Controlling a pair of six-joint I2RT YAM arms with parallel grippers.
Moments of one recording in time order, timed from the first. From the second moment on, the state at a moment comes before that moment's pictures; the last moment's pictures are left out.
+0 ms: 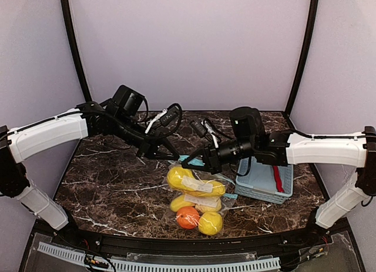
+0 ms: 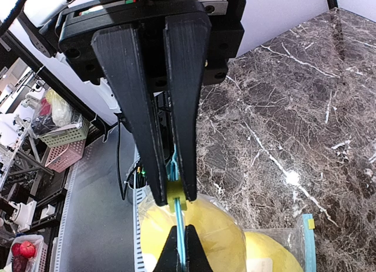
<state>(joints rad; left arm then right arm) -0.74 1.48 1.31 -0.63 0.89 0.14 0.95 1.47 1.03 0.02 -0.66 0.32</state>
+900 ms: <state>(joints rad) -0.72 1.45 1.32 -0.68 0.79 0.23 0.95 1.47 1.08 -0.07 -0.57 0.26</state>
